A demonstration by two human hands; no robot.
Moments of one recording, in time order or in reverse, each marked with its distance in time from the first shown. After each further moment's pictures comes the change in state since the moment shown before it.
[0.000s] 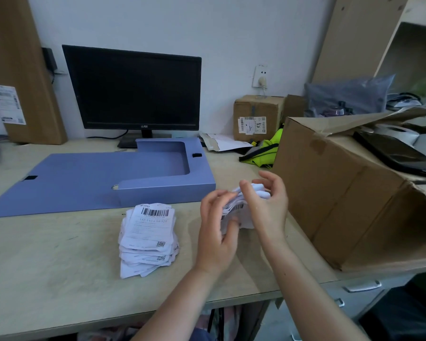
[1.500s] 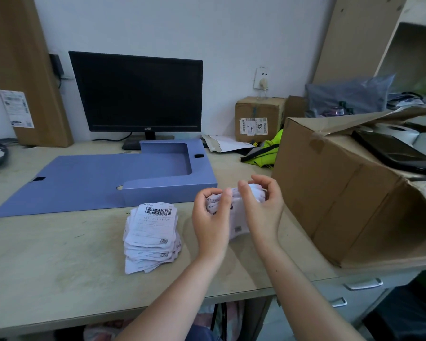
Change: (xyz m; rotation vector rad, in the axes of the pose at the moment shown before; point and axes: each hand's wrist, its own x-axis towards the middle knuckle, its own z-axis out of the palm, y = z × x) left_hand 0.019 0.023 0.004 -0.231 0.337 -0.409; right_hand -0.013 0.001 0.006 0.071 0.046 -0.072
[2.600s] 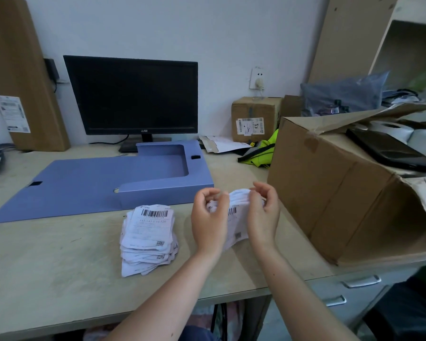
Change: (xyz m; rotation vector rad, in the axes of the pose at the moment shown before) left_hand 0.010 -0.019 0.007 0.094 -0.023 -0.032; right_hand 0.002 0.020 -0.006 0.007 0.050 0.085
